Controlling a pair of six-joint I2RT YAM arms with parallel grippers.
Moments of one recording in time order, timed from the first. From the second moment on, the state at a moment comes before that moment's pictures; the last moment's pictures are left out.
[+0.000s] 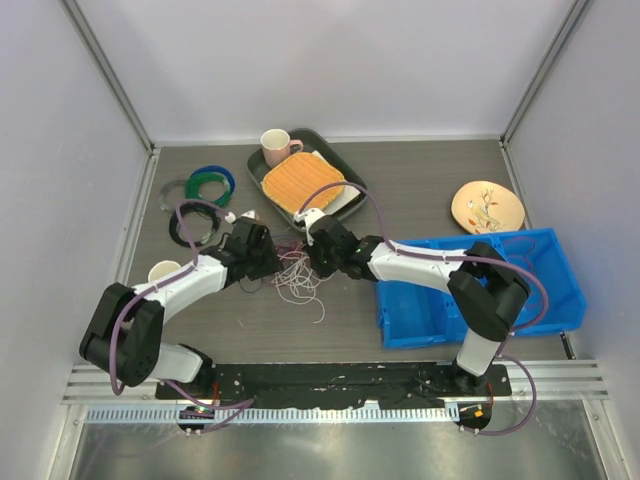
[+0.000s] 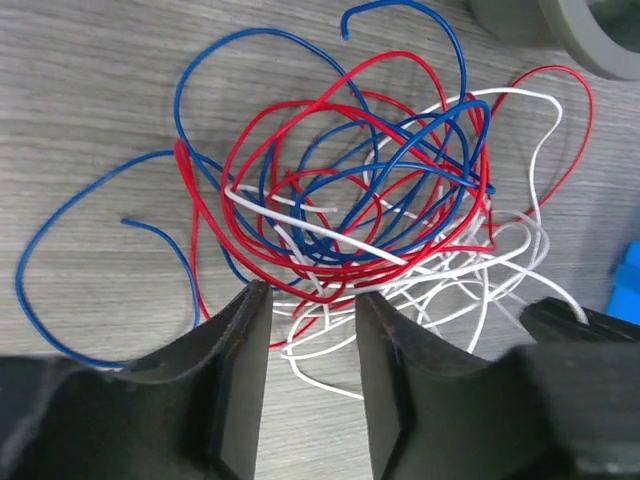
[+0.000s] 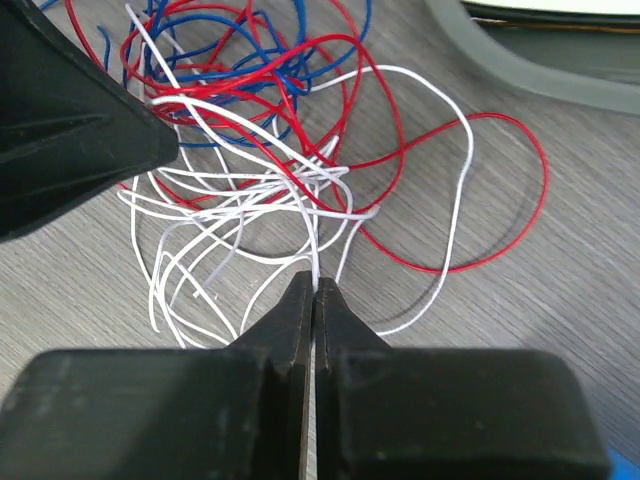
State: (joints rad) left arm -0.47 1.37 0.70 -0.24 -0.04 -0.73; right arm 0.90 1.74 1.10 -0.15 0.07 0.20
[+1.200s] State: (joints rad) left arm -0.24 1.24 0.73 -0.37 -0.23 -0.92; right arm 0.64 0.90 1.04 -0.23 0.53 0.29
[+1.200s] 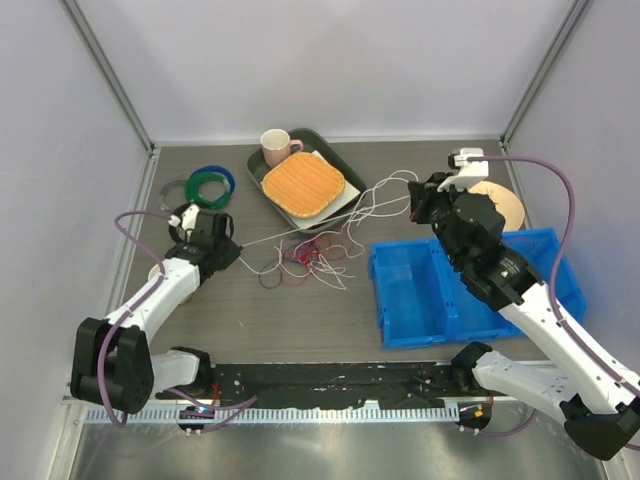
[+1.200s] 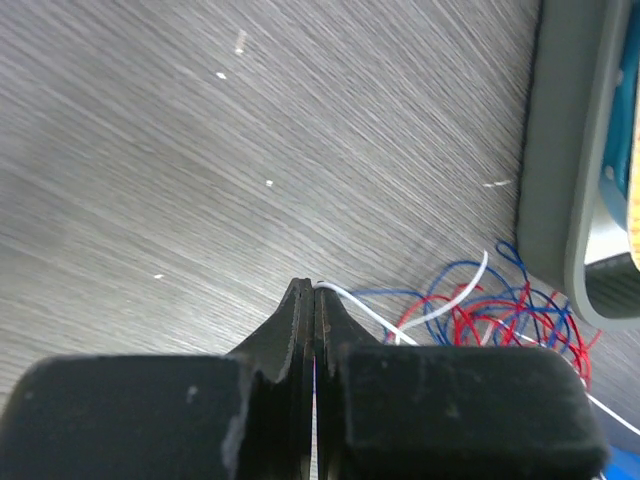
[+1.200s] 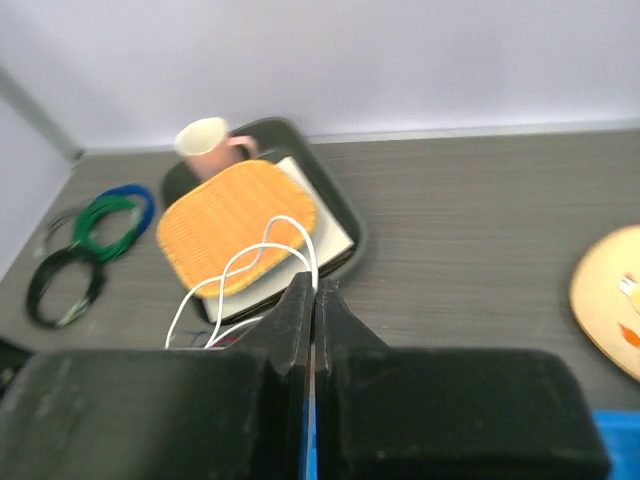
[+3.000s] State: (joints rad) left arm -0.19 0.75 1.21 -0.52 0.07 -0.76; right arm 0.97 2.01 1.04 0.68 -0.59 0.12
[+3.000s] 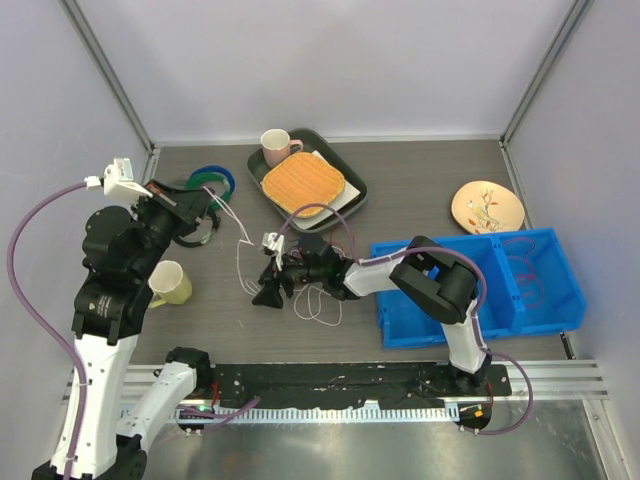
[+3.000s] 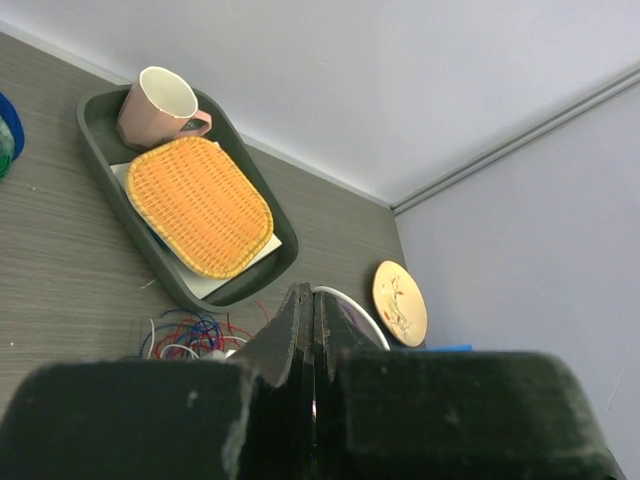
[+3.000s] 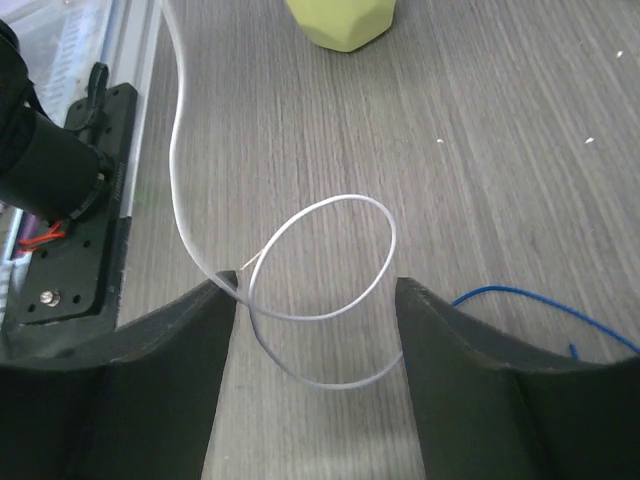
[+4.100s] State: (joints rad) left arm -0.19 0.76 0.62 -0.27 0.27 -0.78; right arm 0.95 1.33 1.60 0.20 0.37 0.11
